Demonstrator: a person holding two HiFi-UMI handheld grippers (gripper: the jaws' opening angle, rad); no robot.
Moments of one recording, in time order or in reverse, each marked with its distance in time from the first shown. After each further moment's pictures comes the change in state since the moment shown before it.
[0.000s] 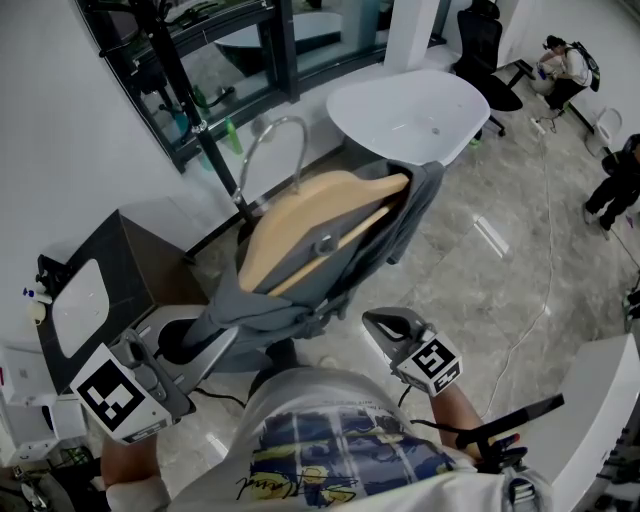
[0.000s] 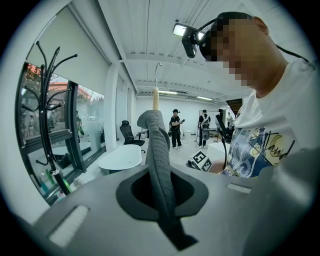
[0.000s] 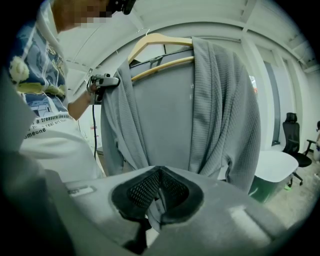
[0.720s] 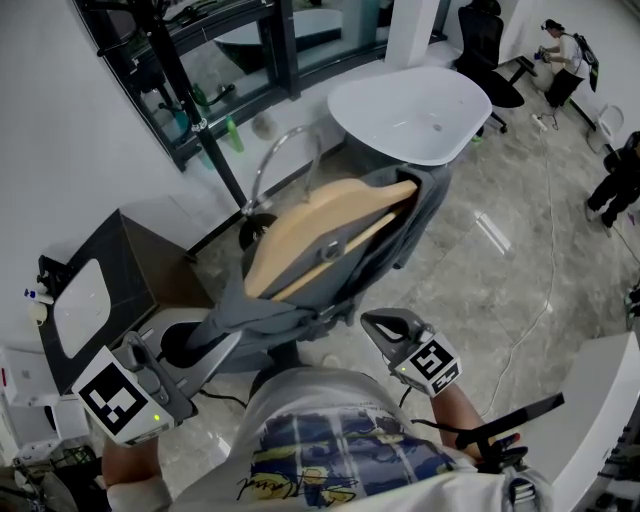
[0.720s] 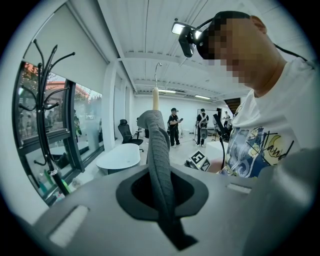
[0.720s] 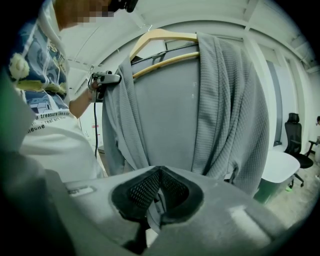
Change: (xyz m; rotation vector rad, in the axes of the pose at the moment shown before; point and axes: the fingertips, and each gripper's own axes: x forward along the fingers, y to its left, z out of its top) left arm -0.002 0.000 0.002 0.010 0.018 -0.038; right arm 0.008 0.007 0.004 -0.008 0.016 0.016
